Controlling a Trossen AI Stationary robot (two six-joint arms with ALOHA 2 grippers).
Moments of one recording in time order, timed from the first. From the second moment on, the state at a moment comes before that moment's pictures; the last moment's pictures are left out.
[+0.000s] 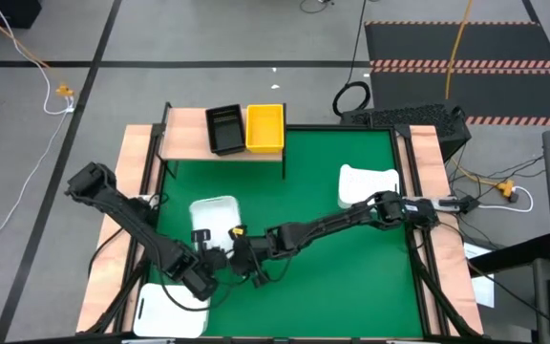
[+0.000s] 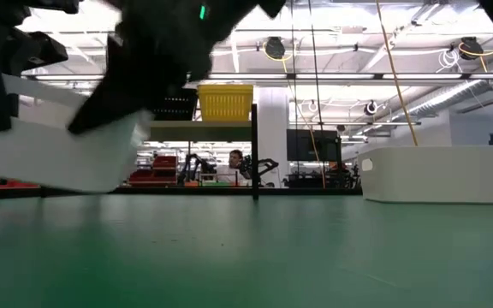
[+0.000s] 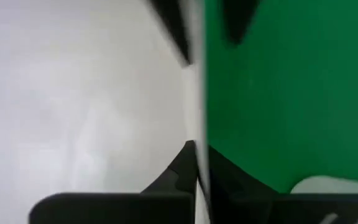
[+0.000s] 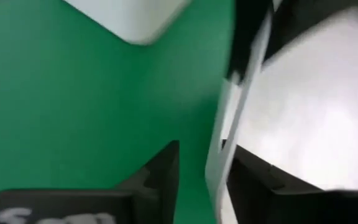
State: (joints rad) left arm -0.69 1.58 1.07 -0.93 -0.28 -0.75; right arm 0.26 2.29 1.87 -0.38 -0.02 -0.32
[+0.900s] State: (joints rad) left arm -0.82 1.19 1.45 -1.57 -0.62 -0.57; right arm 0.26 1.44 0.39 0.99 -0.15 0.05
